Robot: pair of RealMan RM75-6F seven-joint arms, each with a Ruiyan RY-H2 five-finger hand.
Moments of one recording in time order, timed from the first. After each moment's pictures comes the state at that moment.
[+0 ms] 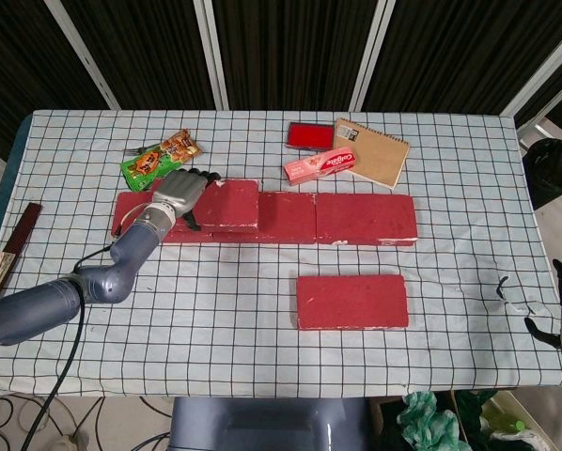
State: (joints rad) left arm -1.26 -1.38 -0.09 -1.20 0.49 0.49 0.44; right arm 0.09 -1.16 0.17 -1.50 -1.20 1.37 -0.05
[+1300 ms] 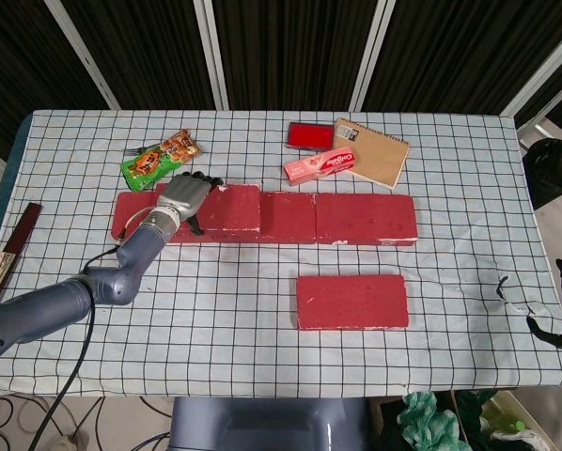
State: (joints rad) left arm -1.30 -1.43 -0.01 -1.16 0.48 0.50 0.40; right arm 0.09 -1.16 0.18 -1.50 -1.19 1.37 -0.06
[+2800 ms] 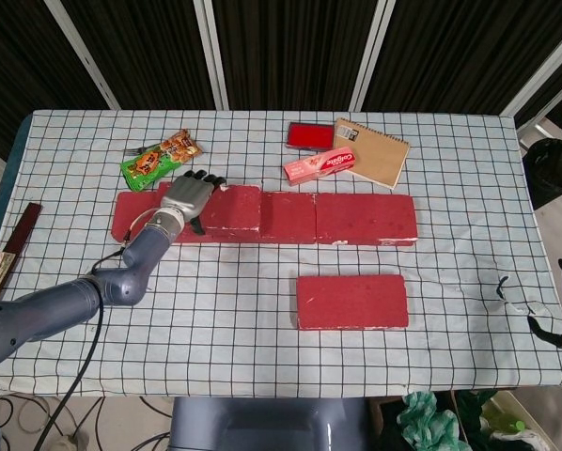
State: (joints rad) left arm -1.35 -1.44 0.03 -1.17 0.39 0.53 0.43; right arm 0.09 -1.16 0.19 -1.50 -1.18 1.38 -0.06
